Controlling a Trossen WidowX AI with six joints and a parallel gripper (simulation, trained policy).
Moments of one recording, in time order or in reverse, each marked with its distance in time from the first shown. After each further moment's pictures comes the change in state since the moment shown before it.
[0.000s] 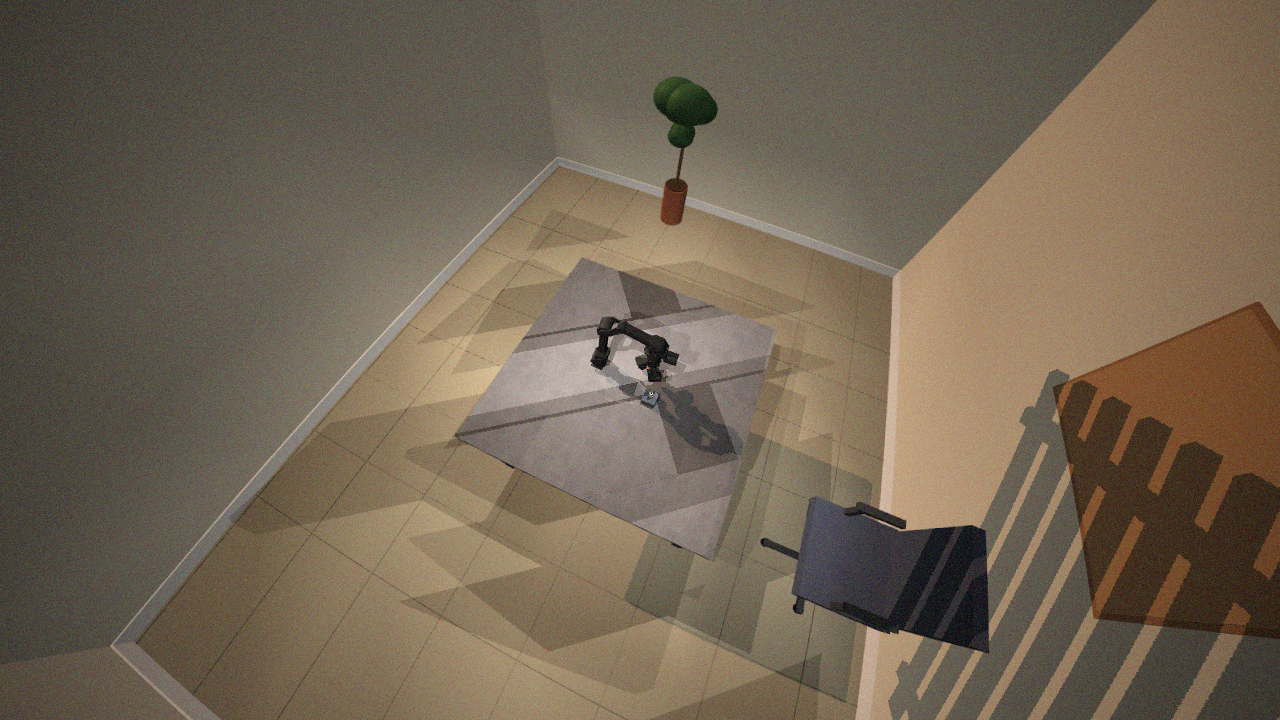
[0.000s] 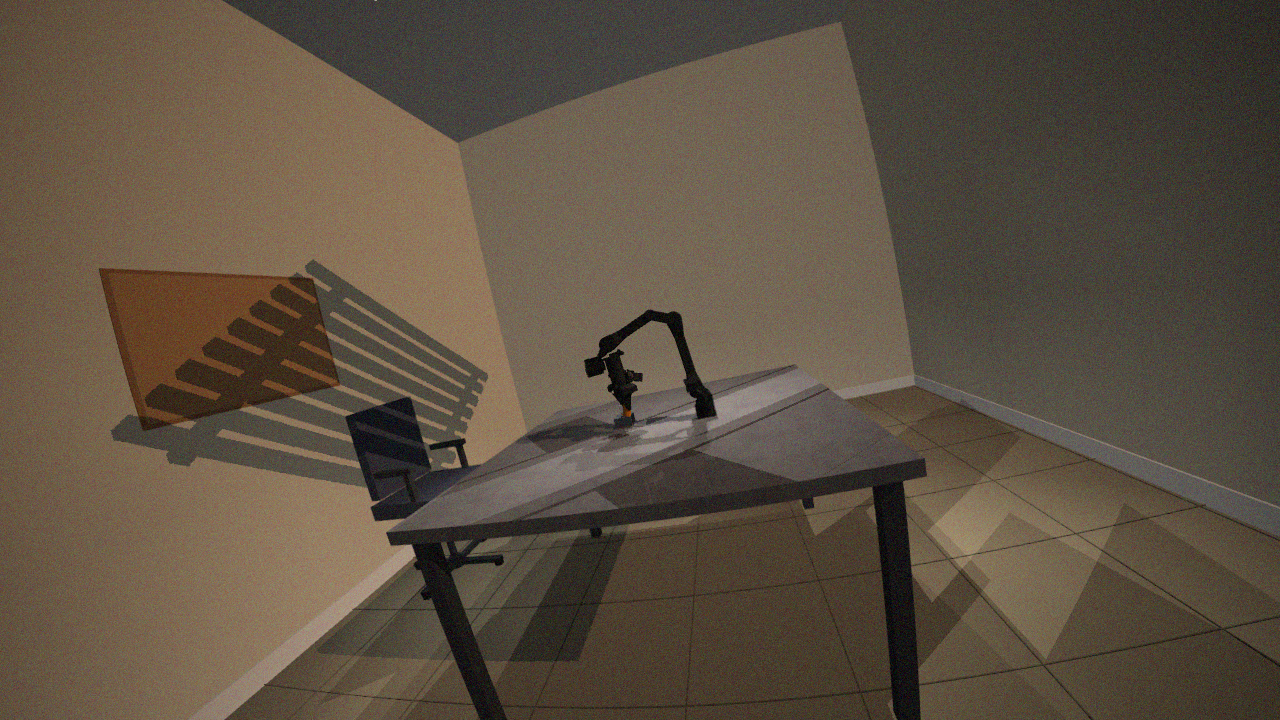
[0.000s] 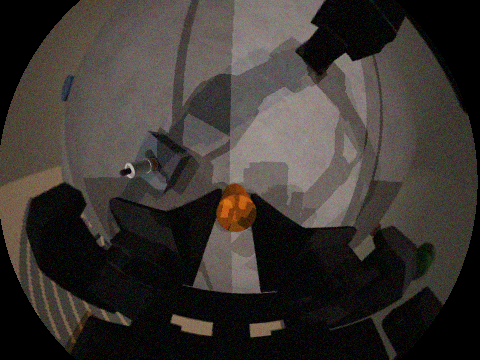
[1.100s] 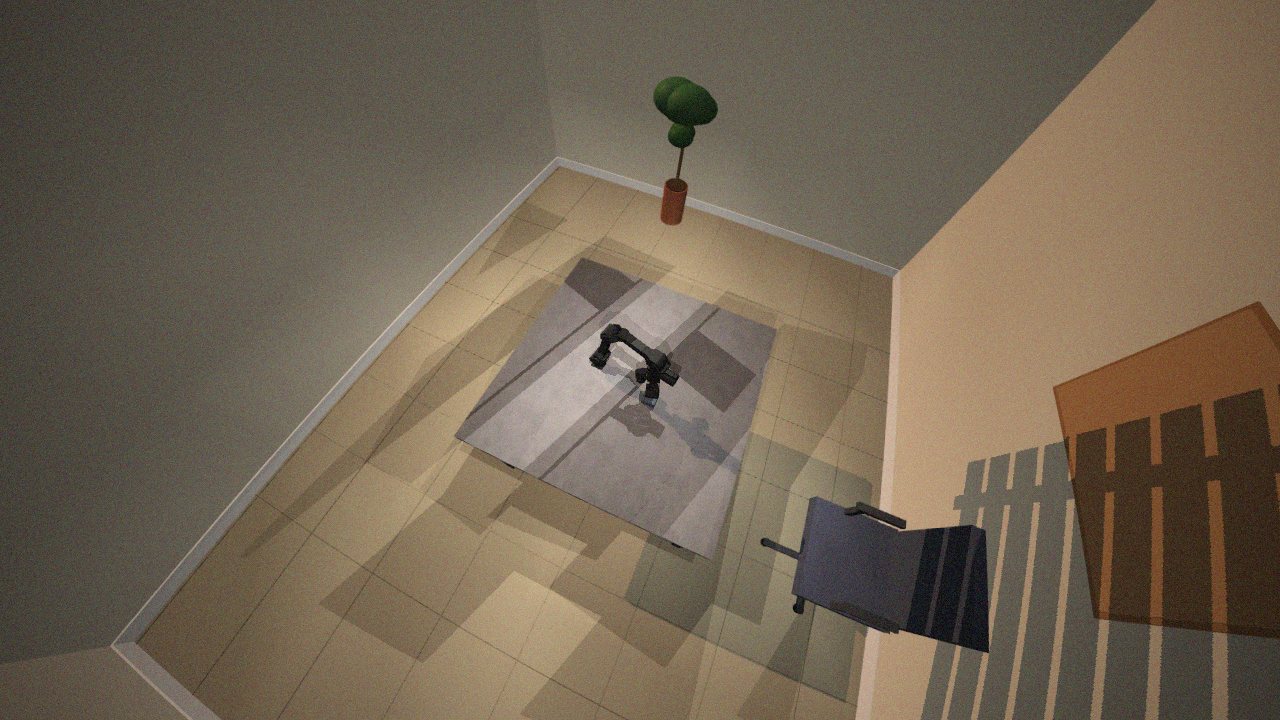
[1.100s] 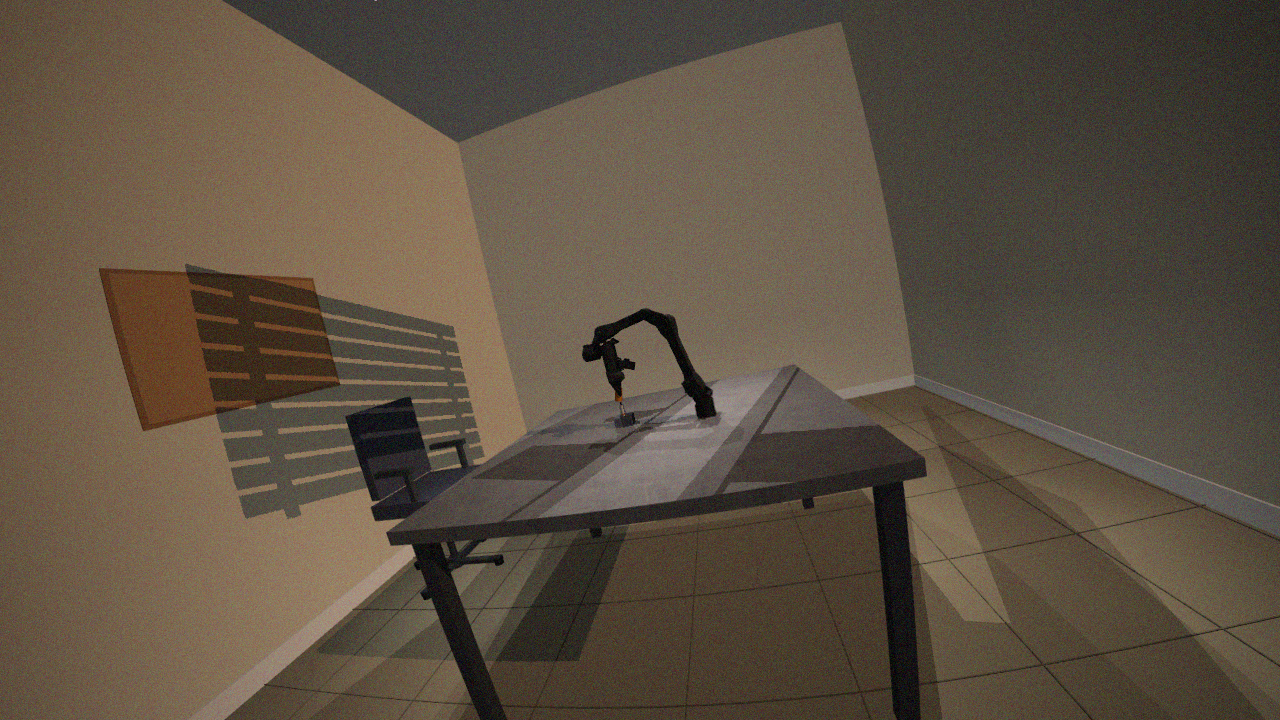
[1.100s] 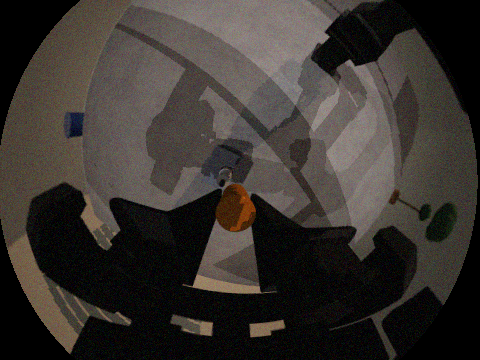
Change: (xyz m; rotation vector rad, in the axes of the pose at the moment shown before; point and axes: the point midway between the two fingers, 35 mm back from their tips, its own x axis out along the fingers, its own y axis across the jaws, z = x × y) arm -0.044 0.103 0.014 0.226 0.050 0.015
